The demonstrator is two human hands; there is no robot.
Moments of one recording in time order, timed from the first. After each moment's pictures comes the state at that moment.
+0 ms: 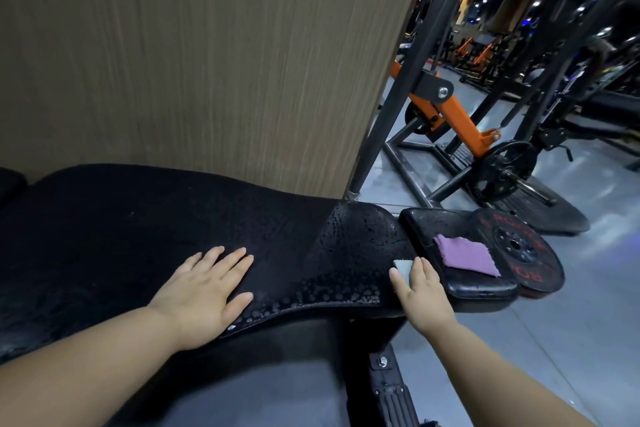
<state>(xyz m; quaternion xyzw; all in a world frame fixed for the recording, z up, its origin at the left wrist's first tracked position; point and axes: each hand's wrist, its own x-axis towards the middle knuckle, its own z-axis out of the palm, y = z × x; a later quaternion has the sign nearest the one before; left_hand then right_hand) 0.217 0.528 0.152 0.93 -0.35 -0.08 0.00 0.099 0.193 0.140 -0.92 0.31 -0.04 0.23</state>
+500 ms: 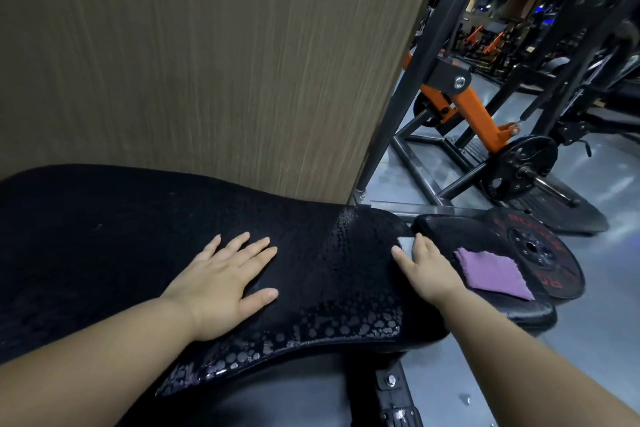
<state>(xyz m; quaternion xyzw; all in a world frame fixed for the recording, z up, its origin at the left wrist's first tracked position) 0.270 0.480 0.148 0.91 -0.40 -0.08 0.05 0.184 0.144 0.151 -0.94 0.29 0.01 0.17</state>
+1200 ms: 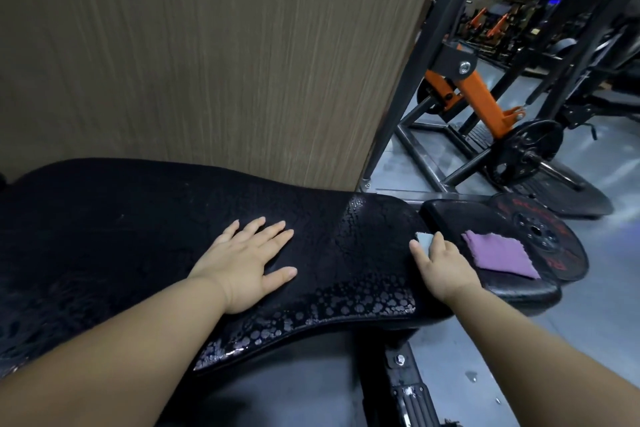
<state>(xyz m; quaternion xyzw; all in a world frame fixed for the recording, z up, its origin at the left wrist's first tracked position) 0.272 0.476 0.155 0.92 -0.38 -0.09 0.04 0.161 0.164 0.151 -0.92 0.36 0.01 0.15</state>
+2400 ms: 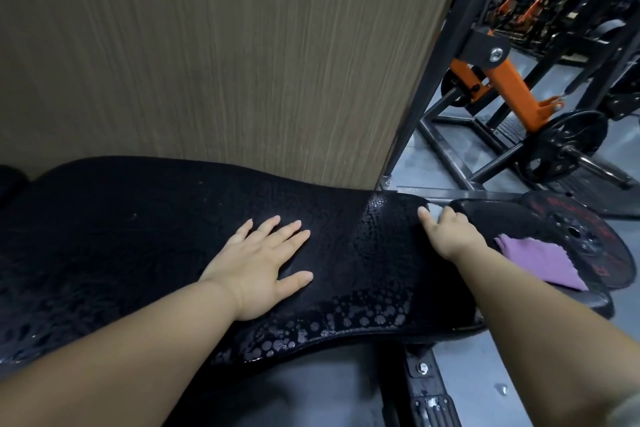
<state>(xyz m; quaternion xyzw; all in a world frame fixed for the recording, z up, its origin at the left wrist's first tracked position) 0.276 0.474 0.151 0.92 -0.38 -0.08 0.03 0.234 0.140 0.154 -0.91 0.37 0.02 0.16</state>
